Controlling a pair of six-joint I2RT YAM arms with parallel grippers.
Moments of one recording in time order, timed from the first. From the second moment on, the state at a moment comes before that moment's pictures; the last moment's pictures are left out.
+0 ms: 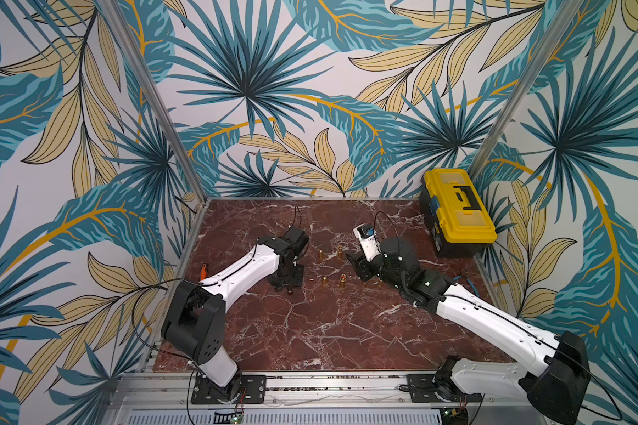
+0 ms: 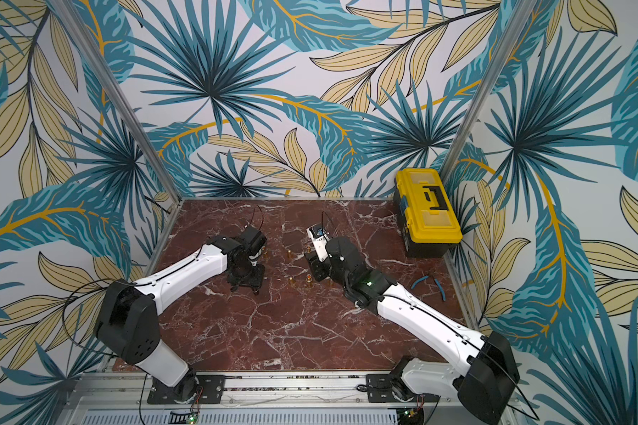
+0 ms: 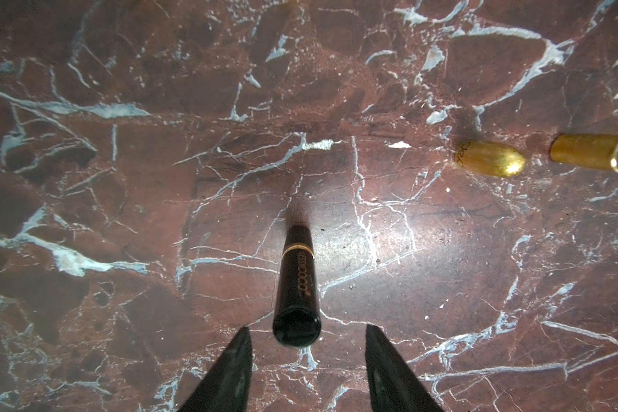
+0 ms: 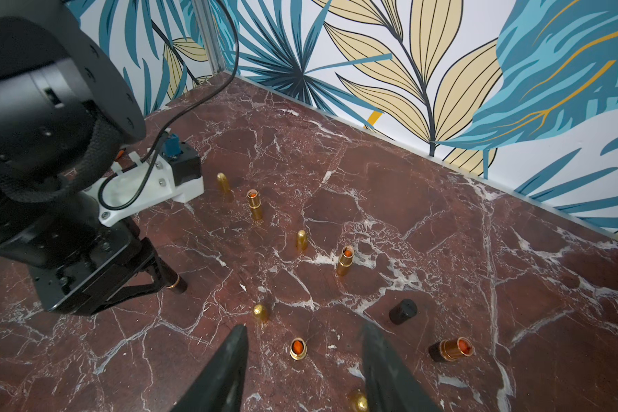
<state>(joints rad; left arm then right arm) -0.50 1.63 1.25 -1.02 -0.02 -0.43 0.72 1.22 0.98 -0.21 0.16 0.05</state>
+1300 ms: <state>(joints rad) -0.49 1.72 1.25 -0.98 0.00 -0.39 0.72 1.22 0.96 -0.21 0.12 0.04</state>
